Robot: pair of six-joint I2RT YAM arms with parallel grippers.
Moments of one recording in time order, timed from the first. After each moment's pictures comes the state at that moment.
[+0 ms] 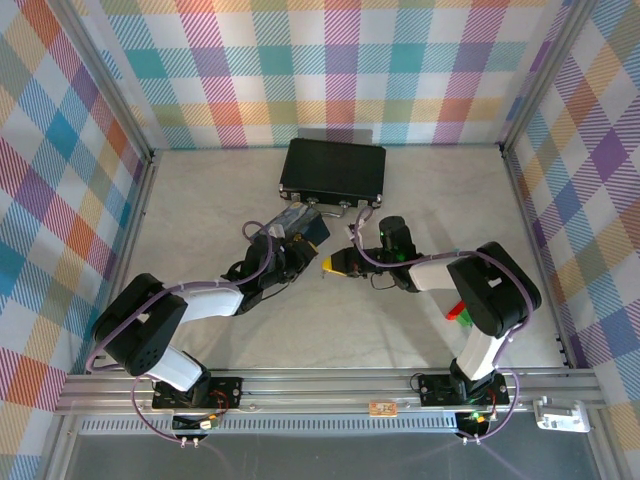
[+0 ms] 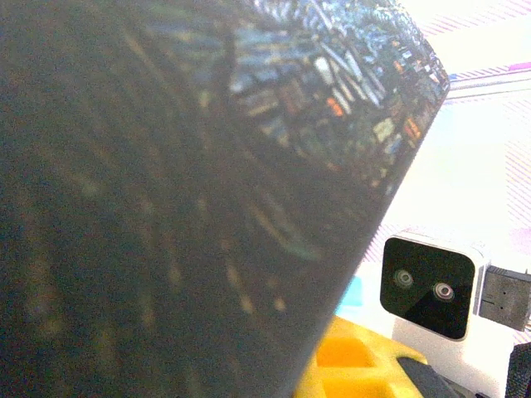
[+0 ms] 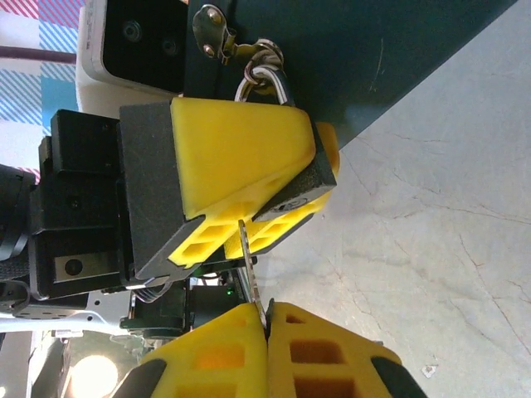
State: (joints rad) left arm -0.63 1.51 0.56 0.54 0.14 -1.27; right arm 0.52 1.74 0.68 0.62 -0.96 0.92
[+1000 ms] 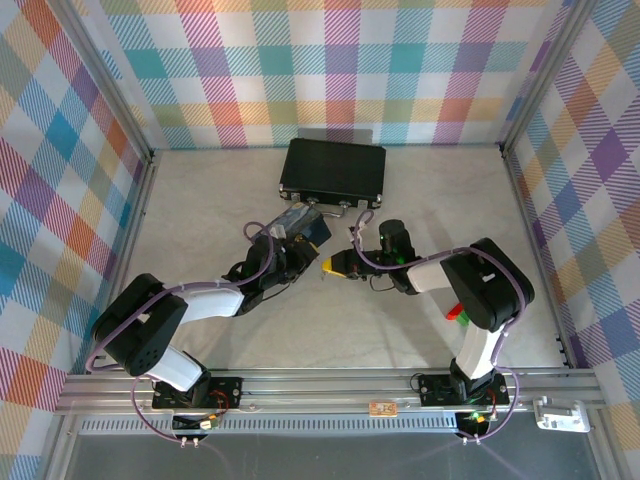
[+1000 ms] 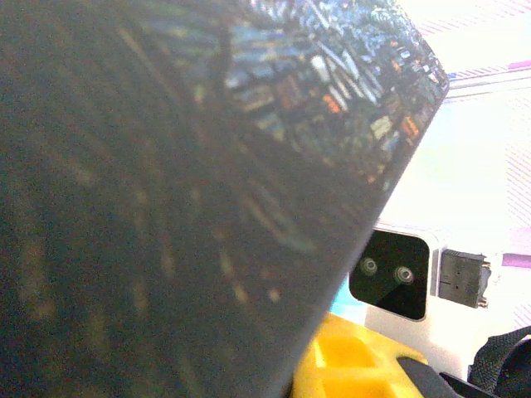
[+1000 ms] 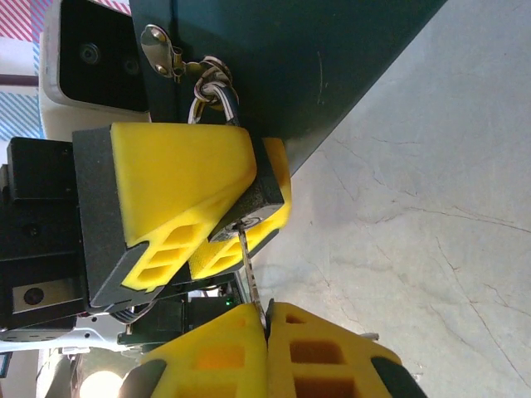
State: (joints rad) left arm -0.64 1.51 0.56 0.54 0.13 -1.27; right arm 0.52 1.79 0.67 0.72 -0.95 0.99
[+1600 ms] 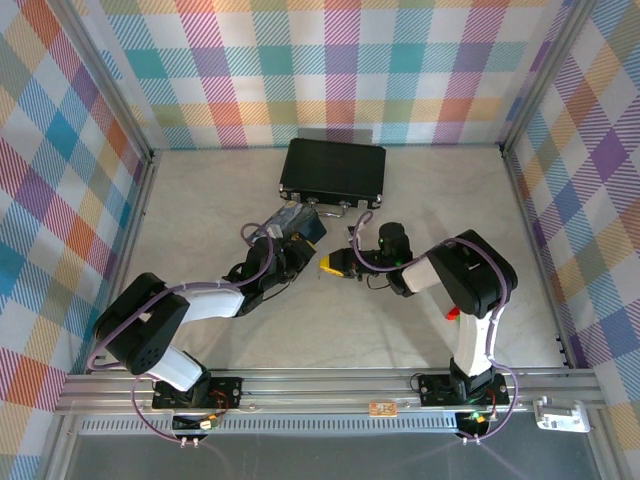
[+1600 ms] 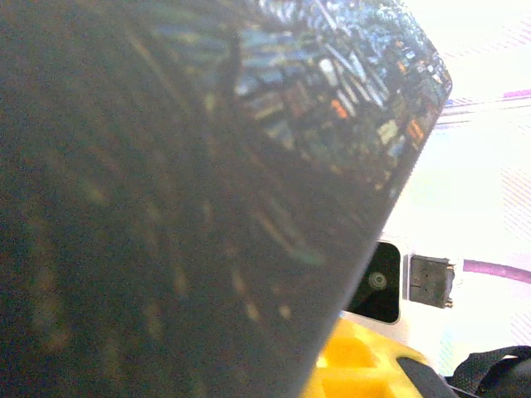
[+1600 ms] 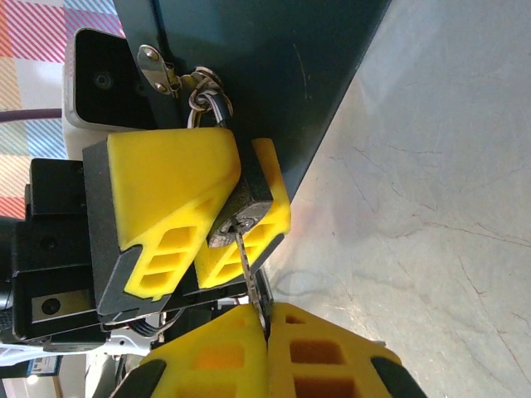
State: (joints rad) left arm -0.65 1.52 0.55 0.58 0.07 -1.30; right arm 0.52 1.92 0.67 0.98 -0.99 1.18
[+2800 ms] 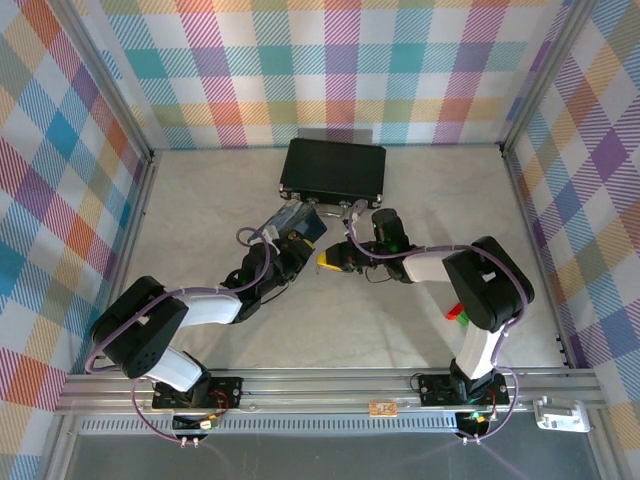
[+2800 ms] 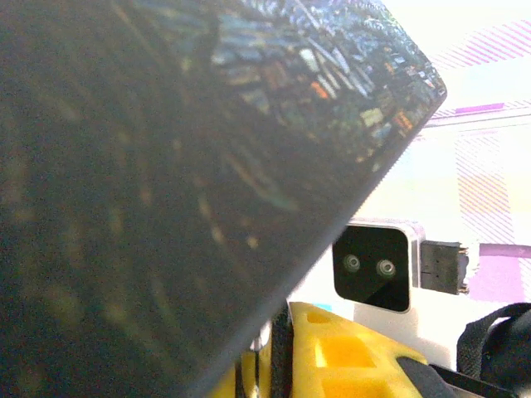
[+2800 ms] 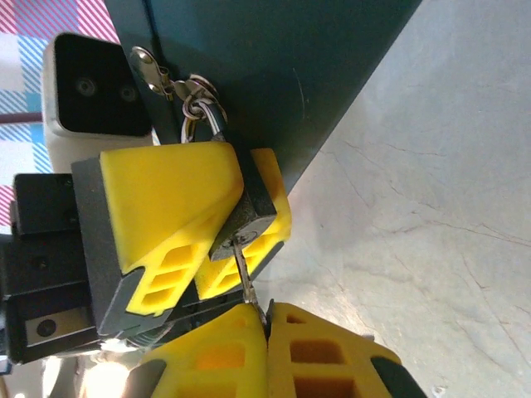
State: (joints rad) left arm -0.66 1.50 0.49 0.70 0.05 -1.32; right arm 0.53 1.78 0.82 0.40 -0.96 0.86
